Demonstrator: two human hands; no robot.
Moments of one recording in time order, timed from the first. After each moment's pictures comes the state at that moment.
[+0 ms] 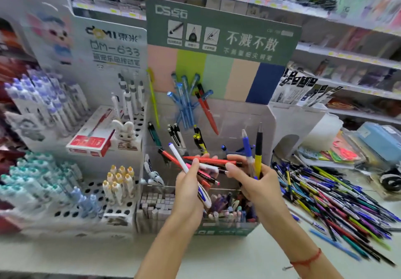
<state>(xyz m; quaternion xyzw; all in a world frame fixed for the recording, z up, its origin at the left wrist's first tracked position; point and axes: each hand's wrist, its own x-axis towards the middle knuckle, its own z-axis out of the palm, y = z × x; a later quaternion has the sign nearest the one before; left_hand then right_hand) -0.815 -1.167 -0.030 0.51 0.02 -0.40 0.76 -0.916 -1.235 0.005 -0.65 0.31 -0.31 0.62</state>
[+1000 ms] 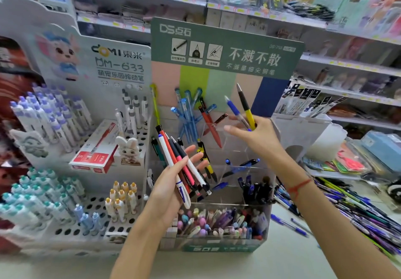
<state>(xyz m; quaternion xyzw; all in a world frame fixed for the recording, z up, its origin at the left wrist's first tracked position) -0.760 -1.145 -0.016 0.38 -0.10 -0.46 0.80 -0.844 -1.321 0.054 -0.81 0.30 -0.28 0.43</state>
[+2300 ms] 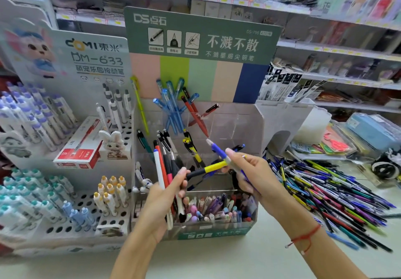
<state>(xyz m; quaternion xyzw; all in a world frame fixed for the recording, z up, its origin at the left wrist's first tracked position) -0.791 -1.129 -0.038 0.55 -0.09 -0.43 0.71 -0.918 -1.264 0.019 -0.67 0.33 -0.19 0.64</state>
